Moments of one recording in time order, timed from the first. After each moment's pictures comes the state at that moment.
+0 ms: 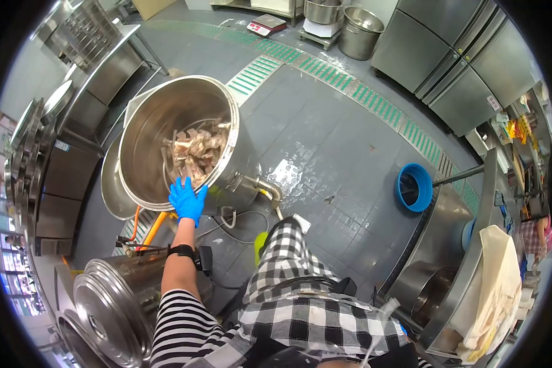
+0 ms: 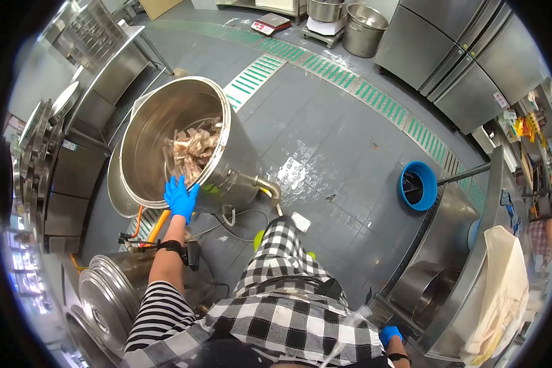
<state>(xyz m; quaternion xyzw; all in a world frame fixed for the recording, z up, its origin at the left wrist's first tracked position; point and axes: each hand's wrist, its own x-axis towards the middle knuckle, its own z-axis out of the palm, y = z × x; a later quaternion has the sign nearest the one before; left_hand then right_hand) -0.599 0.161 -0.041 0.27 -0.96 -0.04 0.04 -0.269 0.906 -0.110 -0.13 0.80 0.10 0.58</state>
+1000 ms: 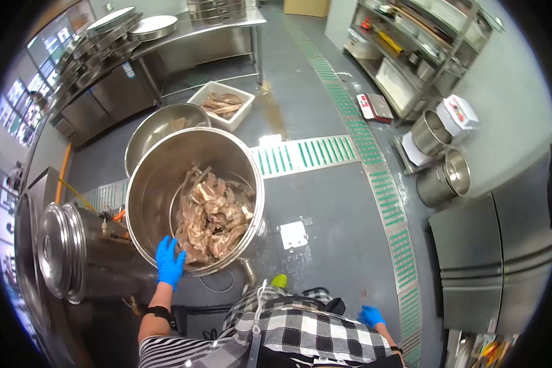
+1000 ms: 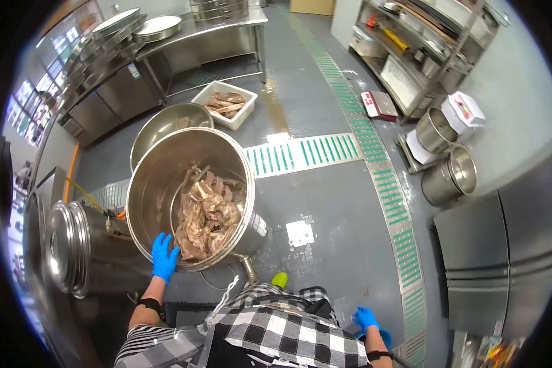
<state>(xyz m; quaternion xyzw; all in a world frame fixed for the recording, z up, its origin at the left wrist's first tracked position) -0.661 0.183 -0.023 0.48 -0.86 -0.10 0.15 -1.036 0.744 -0.127 0.12 0.77 -0.38 0.49</state>
